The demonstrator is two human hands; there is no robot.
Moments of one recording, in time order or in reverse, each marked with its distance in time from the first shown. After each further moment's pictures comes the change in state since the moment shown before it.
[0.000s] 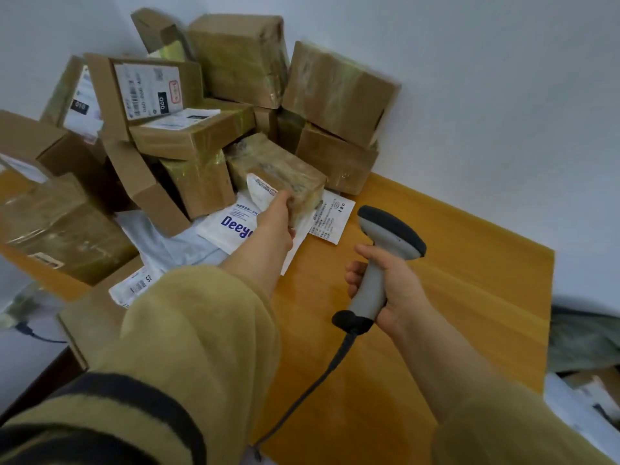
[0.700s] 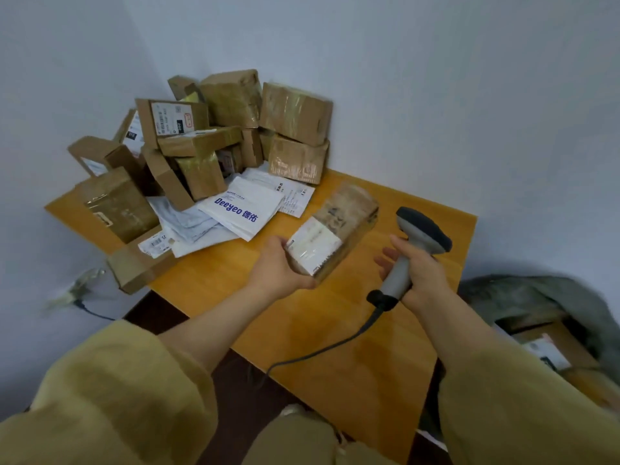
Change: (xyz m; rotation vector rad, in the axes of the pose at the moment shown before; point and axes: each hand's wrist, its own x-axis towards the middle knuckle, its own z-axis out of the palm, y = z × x) left_hand -0.228 -0.171 -0.050 1.088 -0.109 0.761; right_hand -0.095 -0.011 -0.205 0.084 -0.007 -0.173
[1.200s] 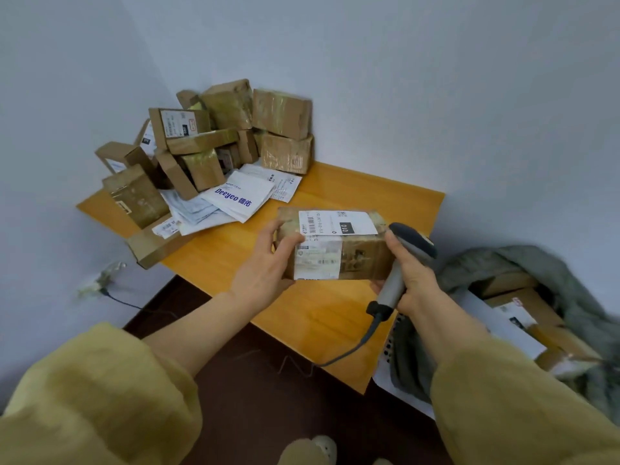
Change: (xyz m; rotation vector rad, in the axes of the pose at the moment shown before) left_hand -0.119 0.007 0.031 0.539 0.204 0.610; right_hand -0.081 0.009 -0.096 0.071 0.062 0.145
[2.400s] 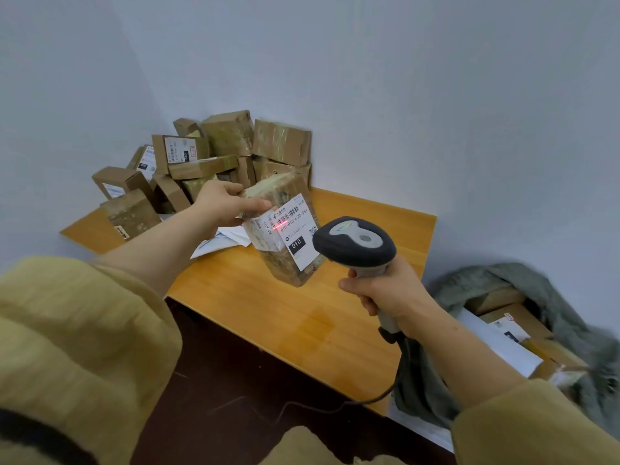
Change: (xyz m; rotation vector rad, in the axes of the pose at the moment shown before) left_hand 0.082 -0.074 -0.123 -0.785 0.003 -0.683; right_hand -0.100 0.014 0.056 -0.857 -0.351 -0.511
